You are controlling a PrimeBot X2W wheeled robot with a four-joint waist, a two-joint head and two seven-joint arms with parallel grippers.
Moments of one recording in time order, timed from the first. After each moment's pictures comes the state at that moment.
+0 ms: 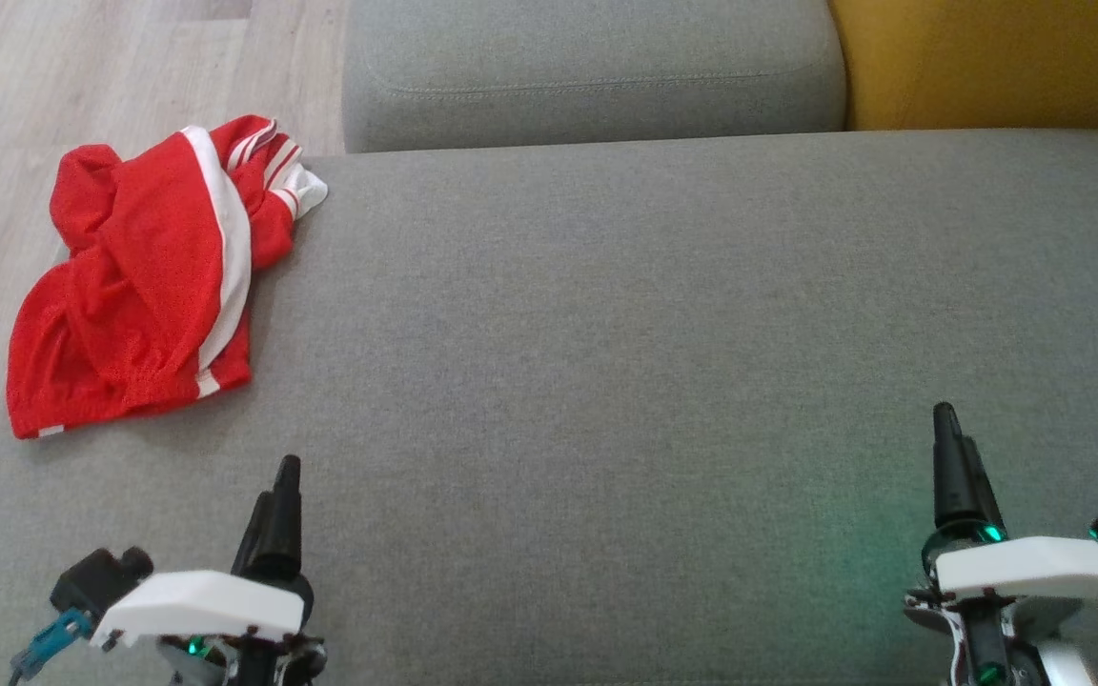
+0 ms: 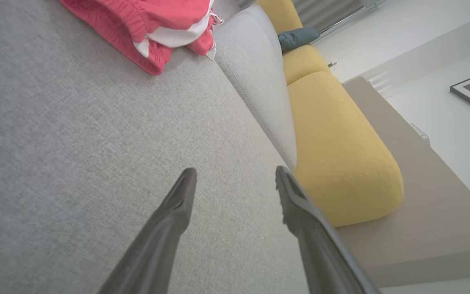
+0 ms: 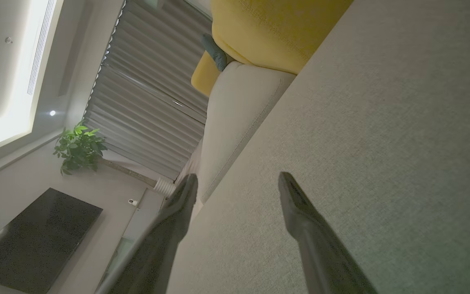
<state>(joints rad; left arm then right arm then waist) 0.04 0.03 -0.08 0.25 -1.04 -0.05 -0.04 0.01 -0.04 0.00 0.23 1.03 0.12 -0.04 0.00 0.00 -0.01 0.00</state>
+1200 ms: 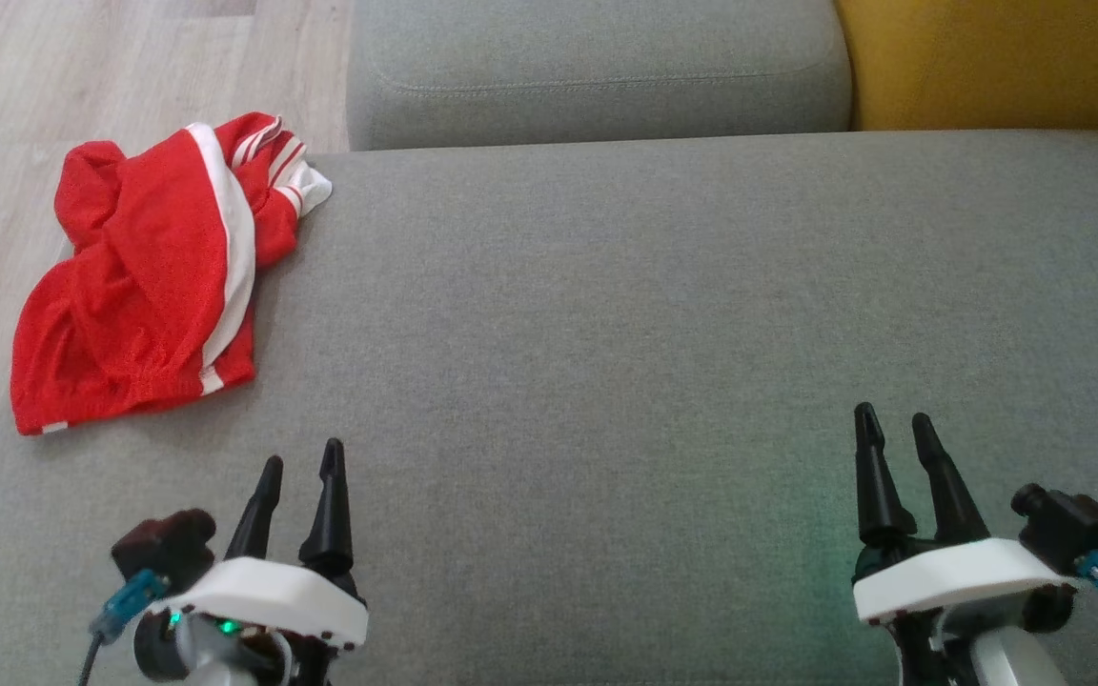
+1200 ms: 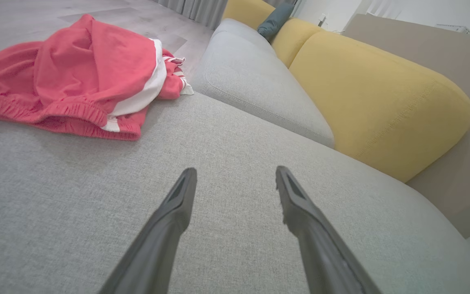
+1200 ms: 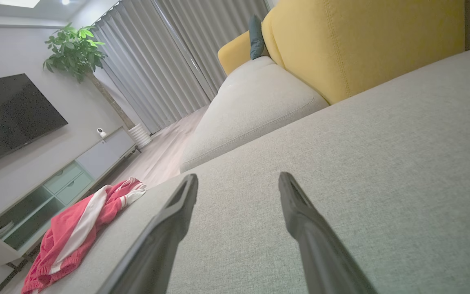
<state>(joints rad) 0.03 0.03 -0.16 0.21 -0.50 0.01 -0.14 0.01 -0.04 0.09 0.23 0.52 0.12 -0.14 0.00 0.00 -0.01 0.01</state>
